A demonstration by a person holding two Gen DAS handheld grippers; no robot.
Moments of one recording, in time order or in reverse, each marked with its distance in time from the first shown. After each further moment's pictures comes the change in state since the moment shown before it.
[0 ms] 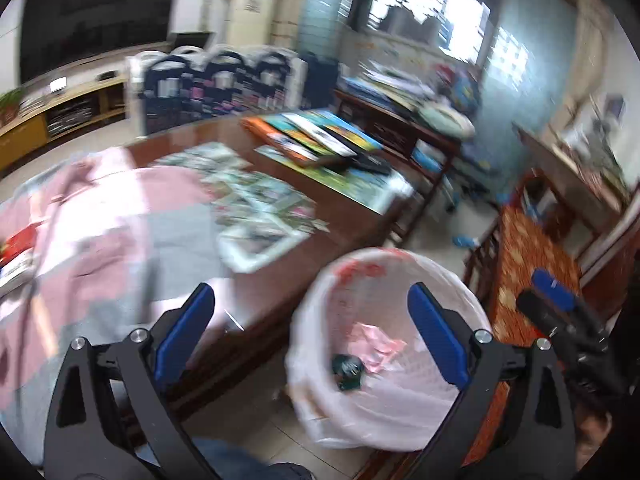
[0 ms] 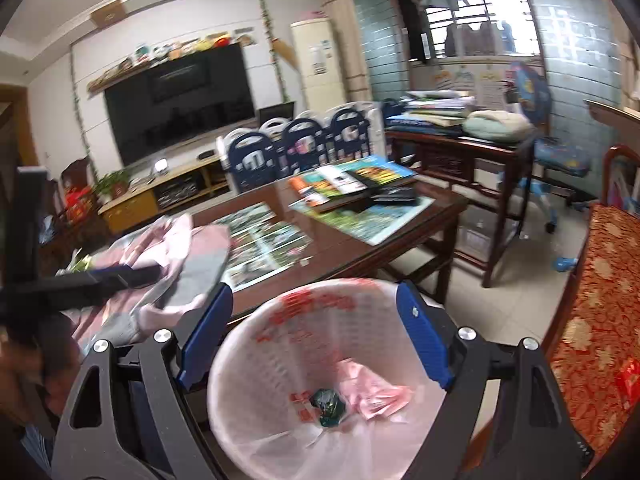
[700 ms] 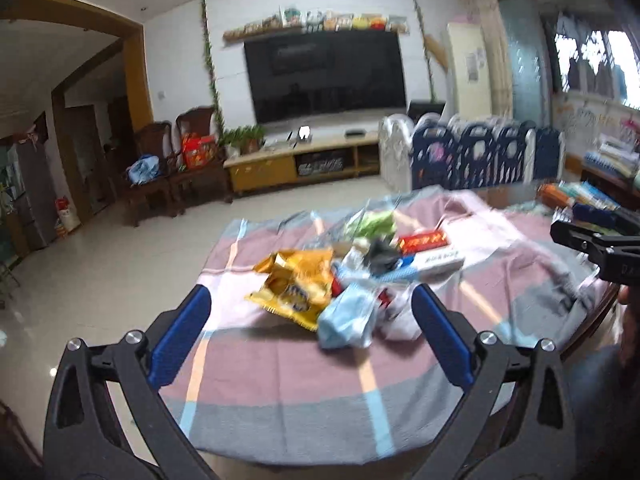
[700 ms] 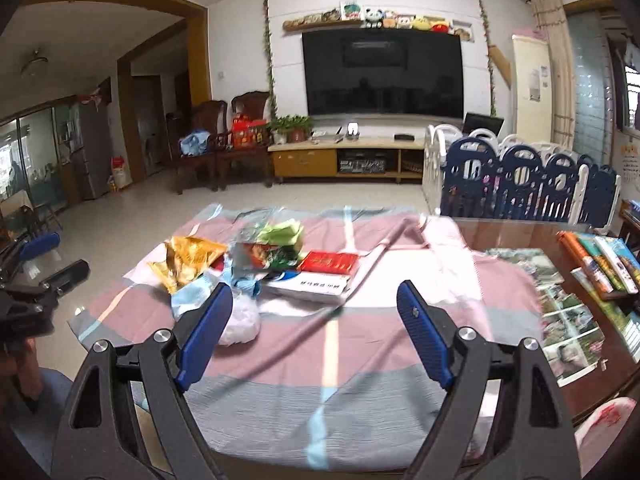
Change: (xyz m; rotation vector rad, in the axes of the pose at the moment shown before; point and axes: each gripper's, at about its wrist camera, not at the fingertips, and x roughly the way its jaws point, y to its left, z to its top) left arm -0.235 0.267 -0.110 -0.107 -0.239 0.815; right arm 0.106 0.359 -0.002 -0.422 0.058 0.523
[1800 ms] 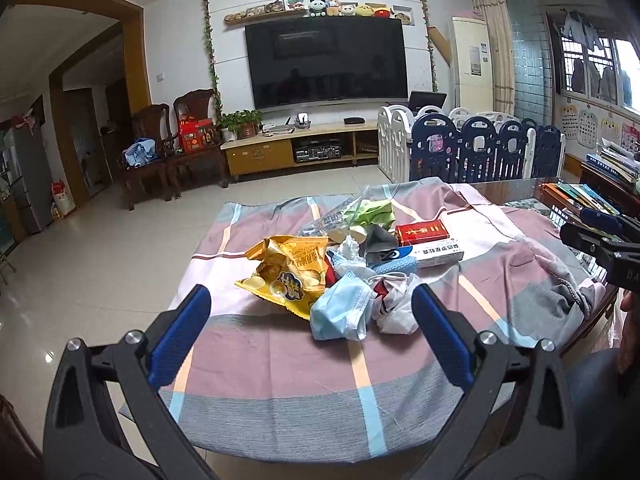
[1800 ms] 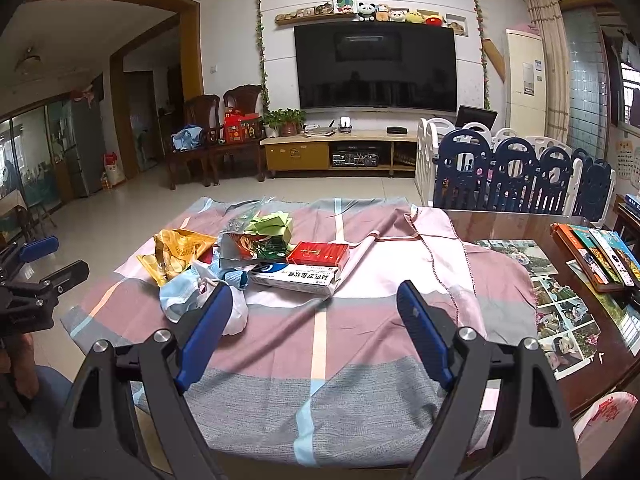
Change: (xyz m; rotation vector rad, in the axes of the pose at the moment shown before) left arm 0.011 -0.002 -0.002 -0.047 0.044 -0.030; right arm 0.005 -0.001 -0.002 0.018 0.006 -0.012
